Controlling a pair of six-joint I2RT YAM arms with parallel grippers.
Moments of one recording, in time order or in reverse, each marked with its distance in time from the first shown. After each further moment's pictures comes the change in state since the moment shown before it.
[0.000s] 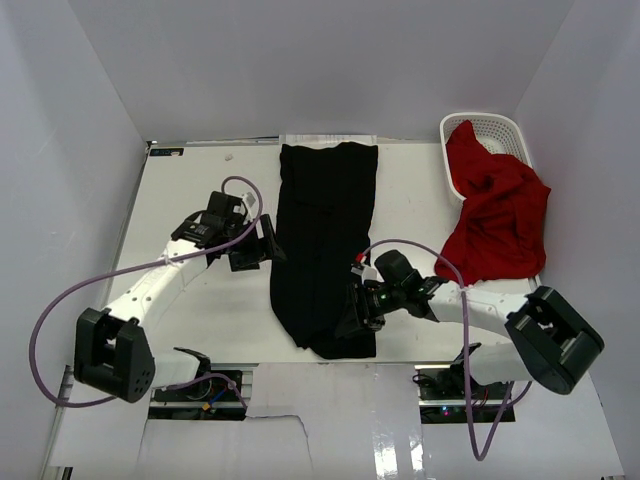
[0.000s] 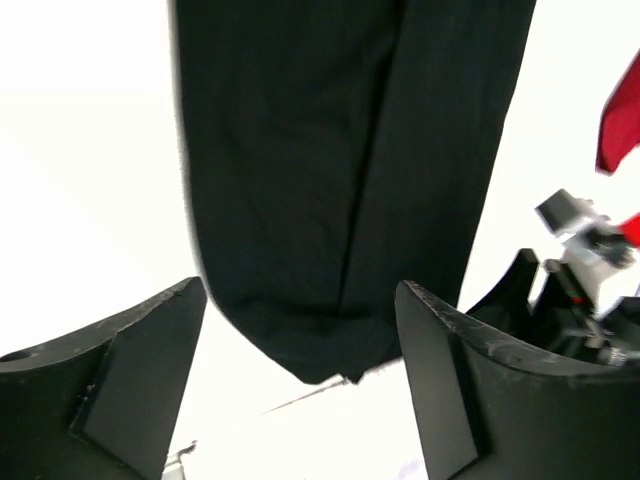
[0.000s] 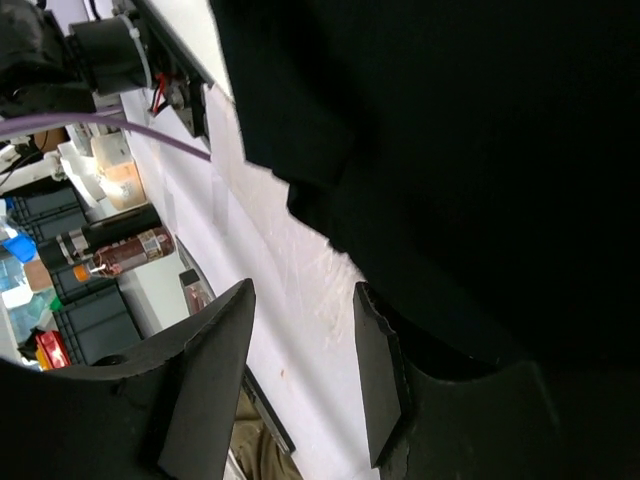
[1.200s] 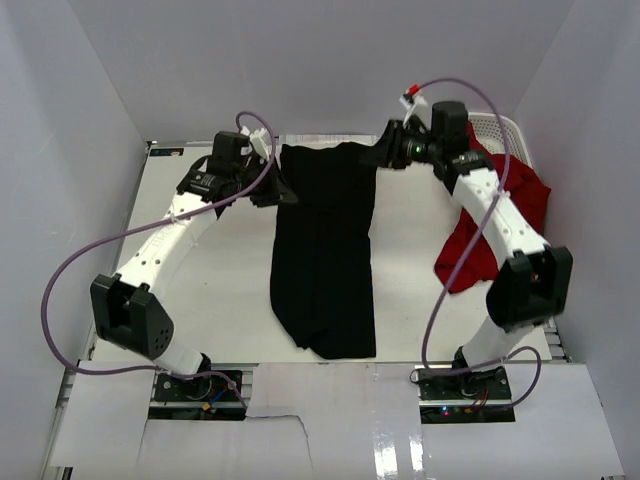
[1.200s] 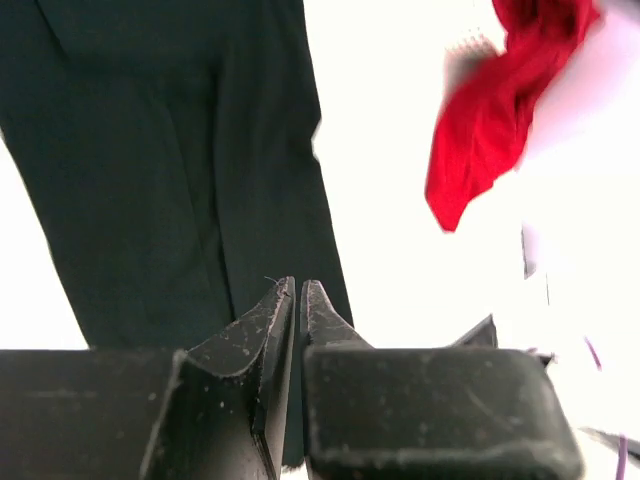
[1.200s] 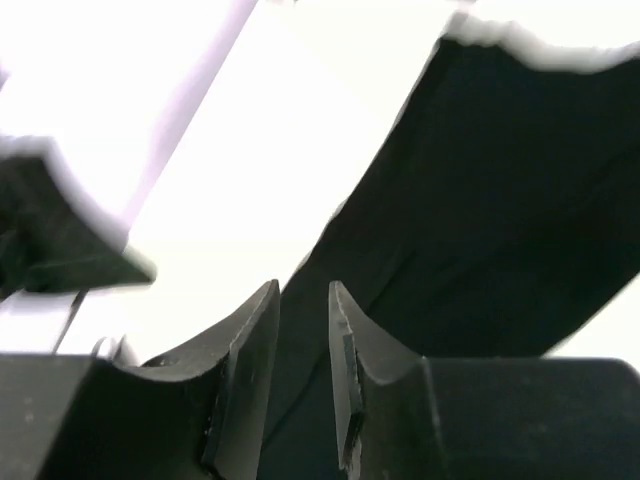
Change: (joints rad) left arm 0.006 0.267 0.555 0.041 0.093 0.060; right arm -0.553 0.518 1.238 -0.248 0.020 -0.409
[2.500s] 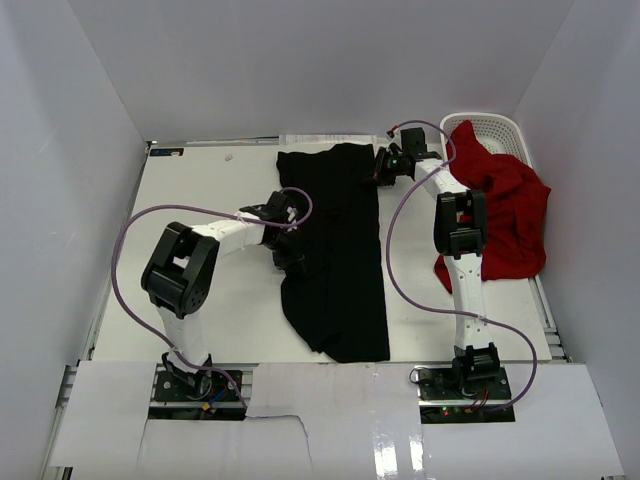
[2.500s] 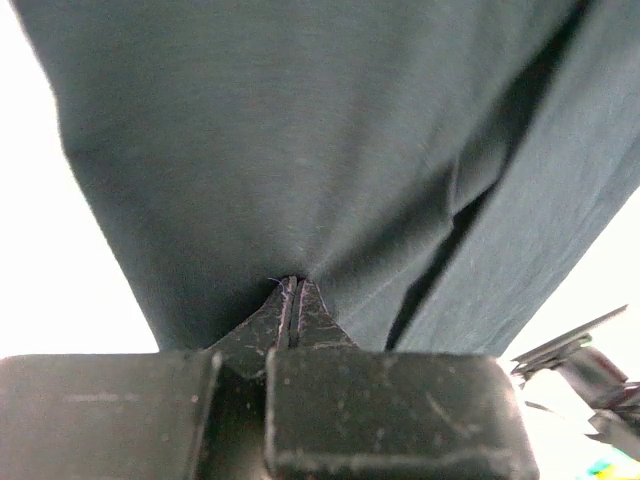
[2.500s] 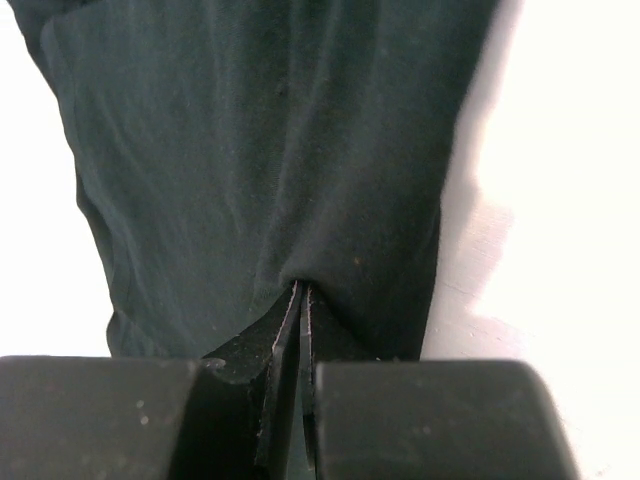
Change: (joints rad) left arm -0.151 0.296 -0.367 0.090 -0.093 -0.128; right arm -0.056 0.819 0.503 -0.129 0.060 0.086
